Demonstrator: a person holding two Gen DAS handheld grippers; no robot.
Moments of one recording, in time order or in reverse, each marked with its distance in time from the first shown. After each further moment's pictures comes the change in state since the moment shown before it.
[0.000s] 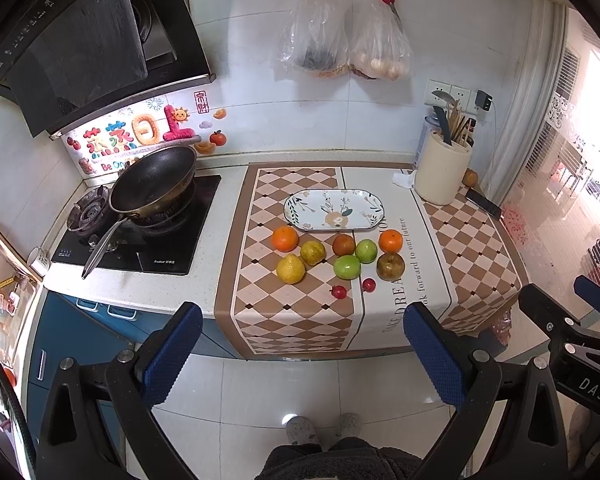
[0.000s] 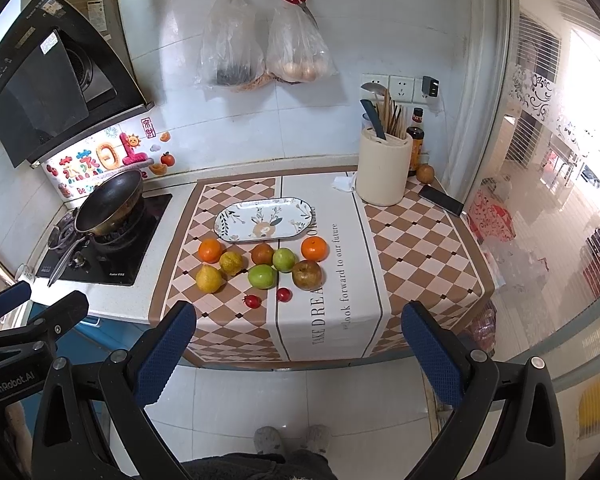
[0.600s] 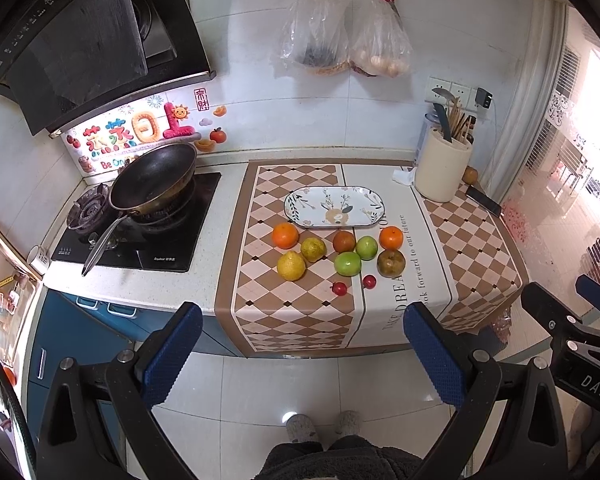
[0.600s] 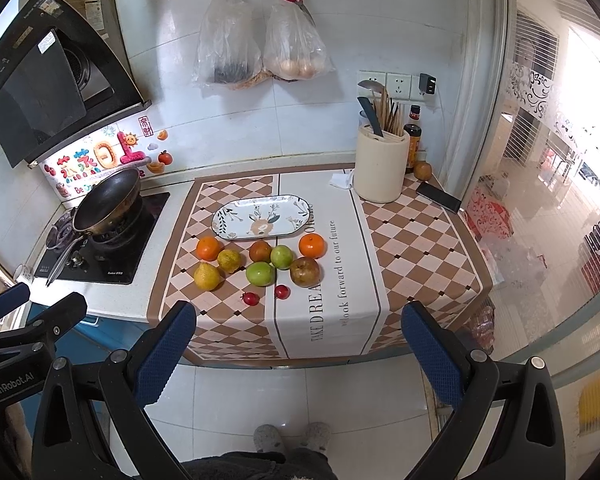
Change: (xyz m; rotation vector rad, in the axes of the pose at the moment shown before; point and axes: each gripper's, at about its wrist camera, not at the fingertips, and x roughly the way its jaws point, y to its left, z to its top) left arm 0.000 0.000 0.002 -0.002 0.004 -0.001; right arm 0.001 -0.002 -0.005 0.002 0.004 -0.008
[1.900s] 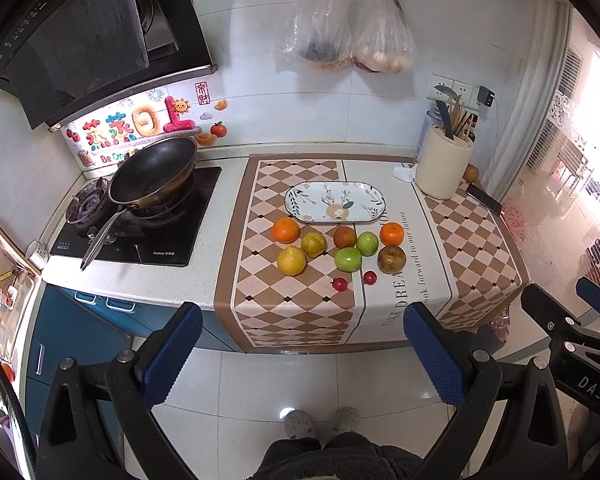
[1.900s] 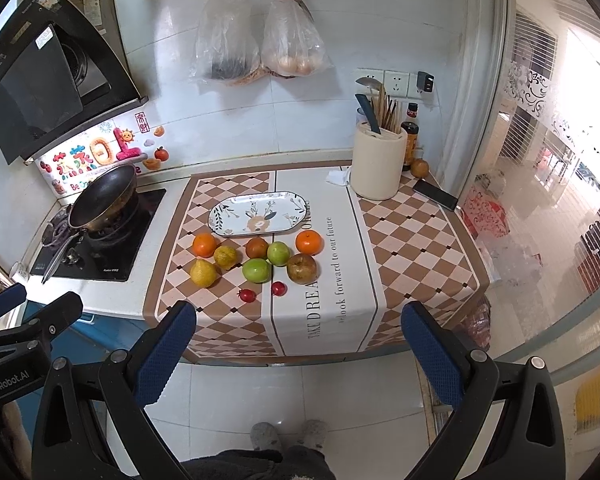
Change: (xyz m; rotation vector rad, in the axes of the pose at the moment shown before) left arm 0.000 0.000 -0.007 -0.006 0.008 -0.005; right arm -0.001 0.004 -0.003 -0.005 0.010 -0.024
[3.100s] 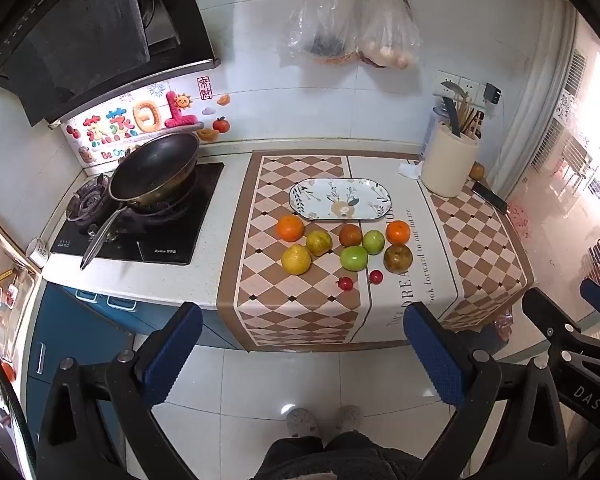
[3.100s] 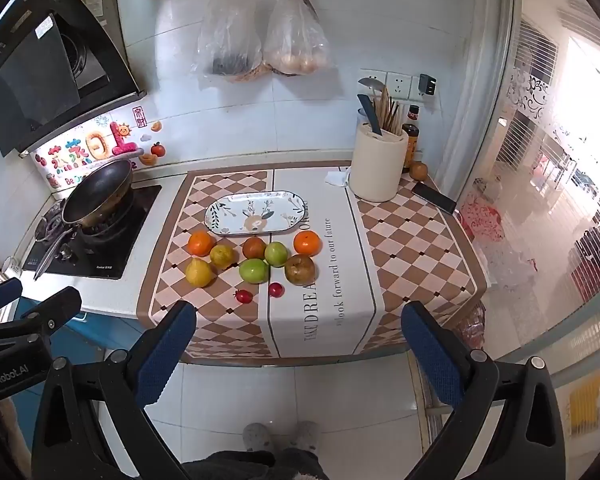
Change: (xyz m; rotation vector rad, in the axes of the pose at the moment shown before) left arm 0.018 0.010 -0.005 0.004 0.018 0.007; right arm 0.011 0.010 0.003 -0.010 0.009 -0.021
